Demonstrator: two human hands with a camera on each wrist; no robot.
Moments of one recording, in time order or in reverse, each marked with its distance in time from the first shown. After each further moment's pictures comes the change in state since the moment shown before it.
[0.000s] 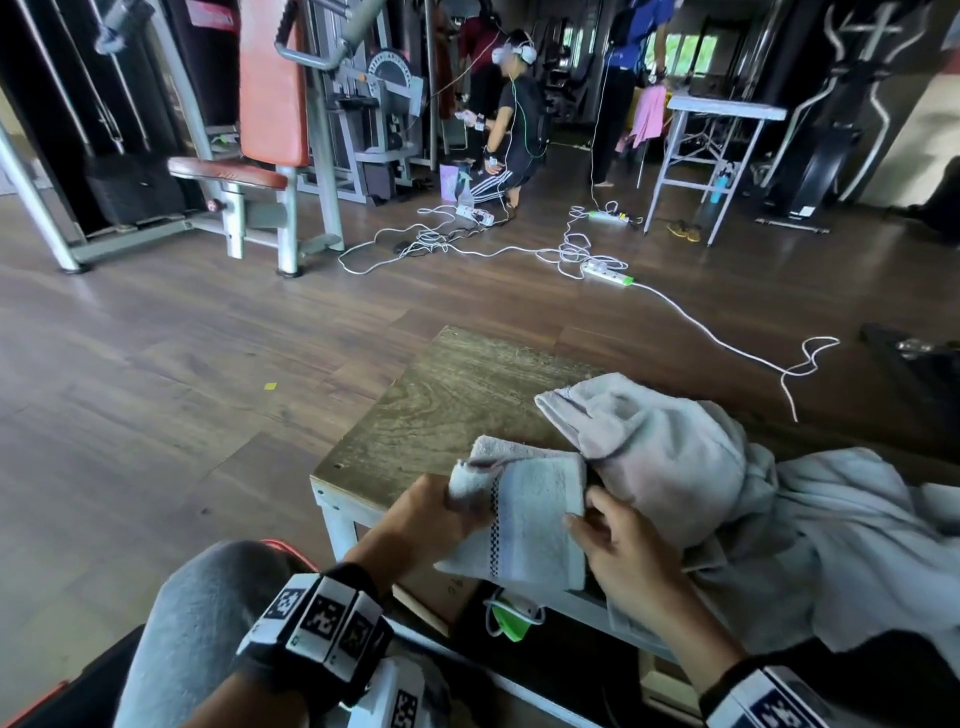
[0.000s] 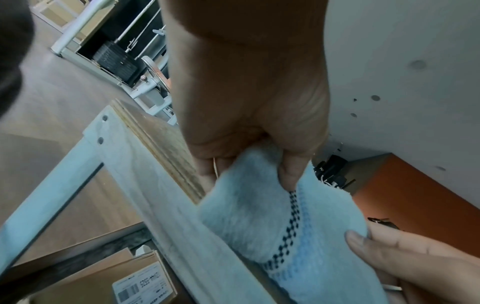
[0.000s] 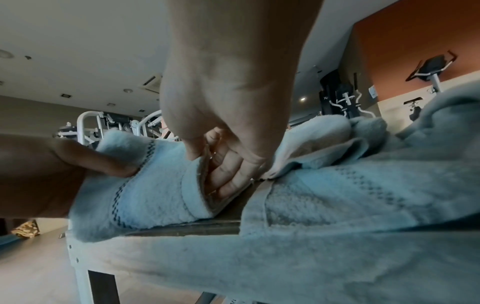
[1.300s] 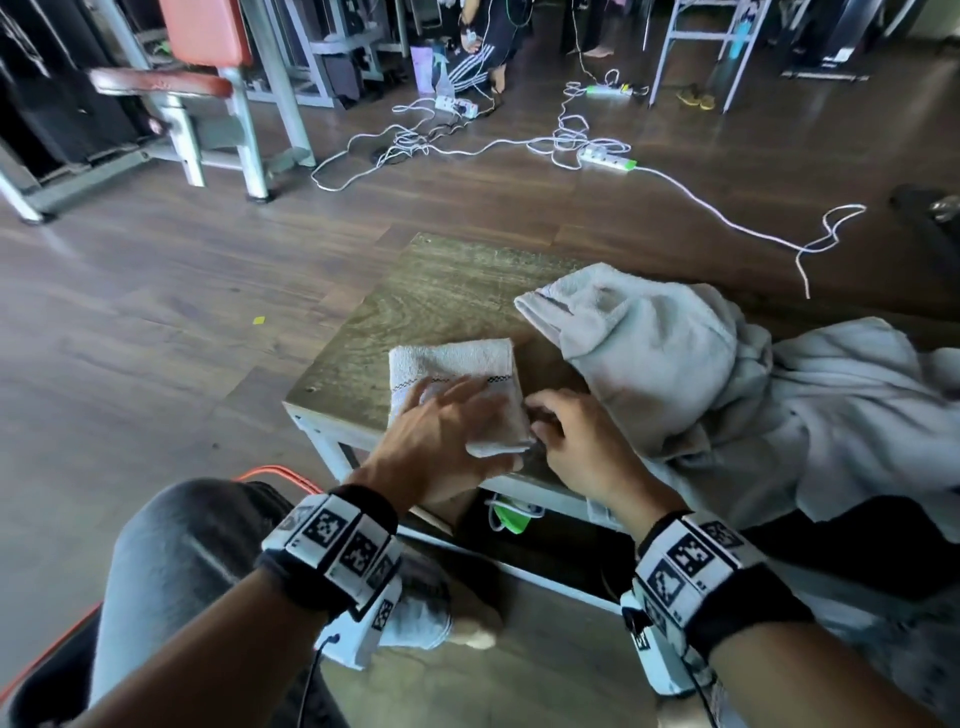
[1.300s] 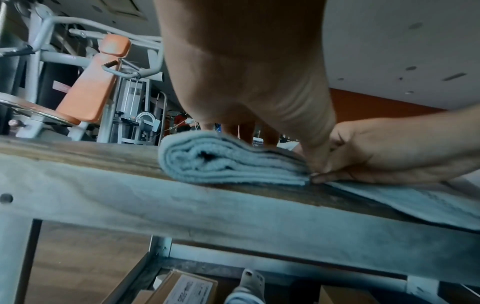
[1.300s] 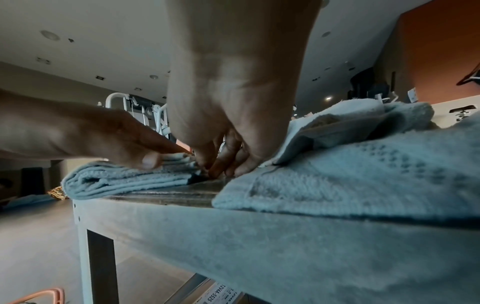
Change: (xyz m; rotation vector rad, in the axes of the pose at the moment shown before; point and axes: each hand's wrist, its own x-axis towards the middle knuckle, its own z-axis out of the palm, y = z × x) left_hand 0.008 0.007 0.036 0.663 -0.013 0.437; right_hand 0.025 0.025 0.023 -0.216 -0.027 -0.136
